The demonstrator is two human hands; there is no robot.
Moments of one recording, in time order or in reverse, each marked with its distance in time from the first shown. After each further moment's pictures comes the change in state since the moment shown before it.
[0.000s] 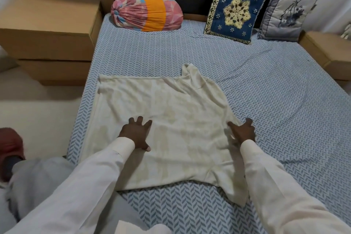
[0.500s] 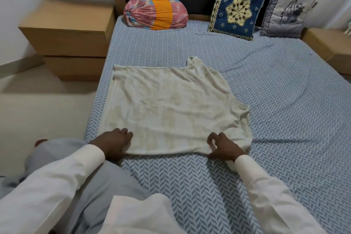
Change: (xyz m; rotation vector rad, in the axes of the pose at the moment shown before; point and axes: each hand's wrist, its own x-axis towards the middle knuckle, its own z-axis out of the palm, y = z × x) left_hand -0.129 -0.062 0.068 0.108 -0.020 0.164; right_hand -0.131 0.069 0.020 -0.551 -0.536 -0.652
